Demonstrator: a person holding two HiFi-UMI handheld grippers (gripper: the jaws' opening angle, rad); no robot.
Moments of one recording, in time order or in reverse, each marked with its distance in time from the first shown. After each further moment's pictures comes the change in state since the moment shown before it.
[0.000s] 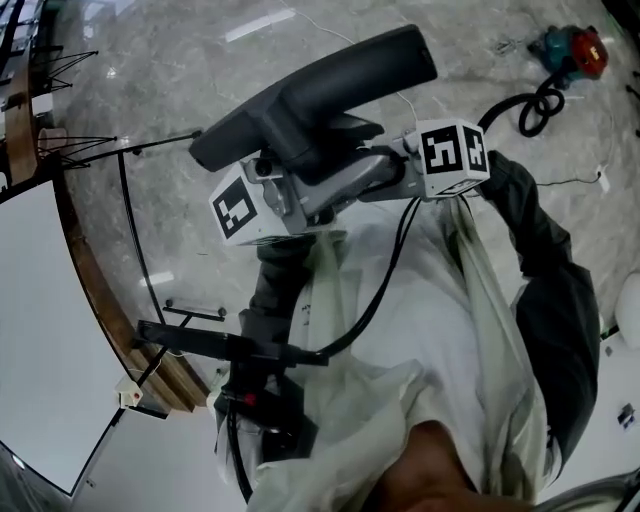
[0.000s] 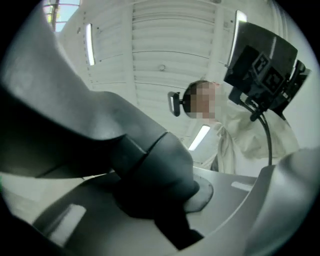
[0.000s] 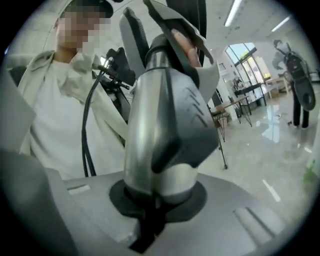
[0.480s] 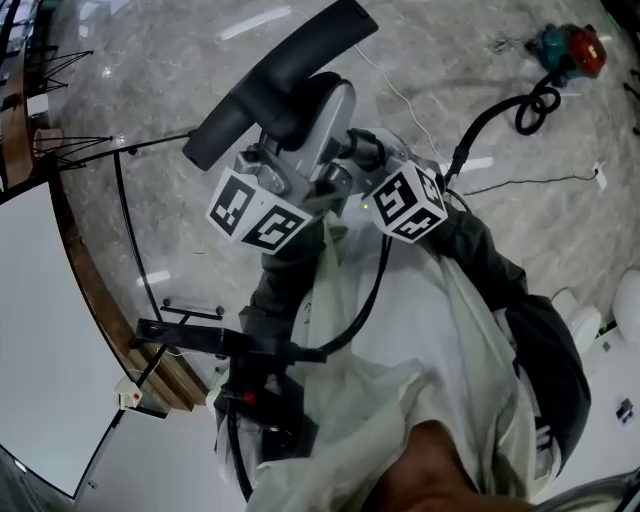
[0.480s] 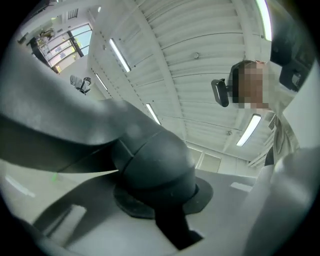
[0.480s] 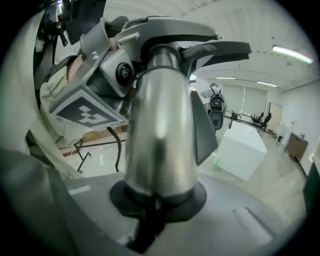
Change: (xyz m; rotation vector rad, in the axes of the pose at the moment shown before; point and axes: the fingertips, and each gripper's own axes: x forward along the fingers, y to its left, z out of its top) left arm -0.035 0.081 -0.008 -0.083 0.092 0.578; right arm -0.015 -0.094 -0.007 0.092 0.063 -0.999
